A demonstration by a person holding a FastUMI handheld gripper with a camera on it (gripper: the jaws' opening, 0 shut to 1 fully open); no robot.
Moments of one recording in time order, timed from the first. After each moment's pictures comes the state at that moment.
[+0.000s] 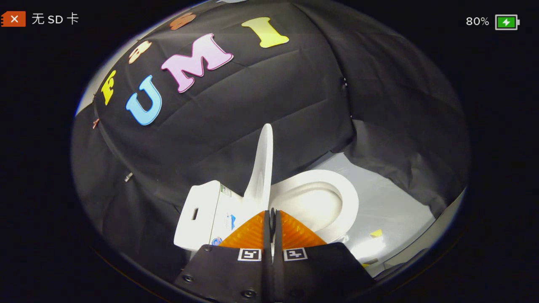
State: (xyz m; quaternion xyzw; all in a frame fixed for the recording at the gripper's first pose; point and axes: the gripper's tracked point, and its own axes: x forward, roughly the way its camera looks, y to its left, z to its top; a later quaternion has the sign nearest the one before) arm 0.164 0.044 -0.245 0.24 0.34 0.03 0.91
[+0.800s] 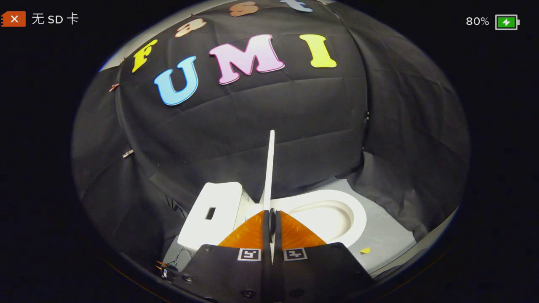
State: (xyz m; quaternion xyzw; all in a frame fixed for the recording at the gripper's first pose) arm 0.154 0.172 -0.173 0.14 0.29 0.05 0.95
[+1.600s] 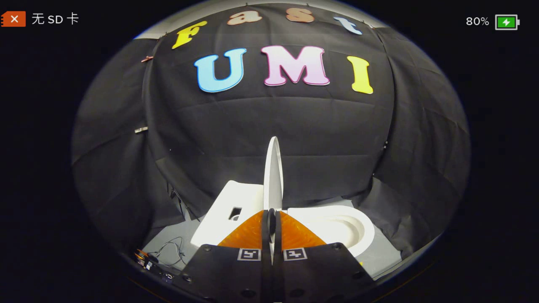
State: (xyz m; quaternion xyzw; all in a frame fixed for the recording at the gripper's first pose) arm 0.137 0.306 -0.154 0.04 0.25 0.09 0.96
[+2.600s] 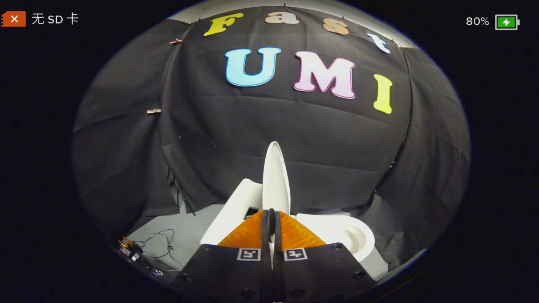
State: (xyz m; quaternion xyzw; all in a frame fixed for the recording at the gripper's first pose) arm 0.129 0.372 -0.155 -0.03 0.22 0.09 0.97
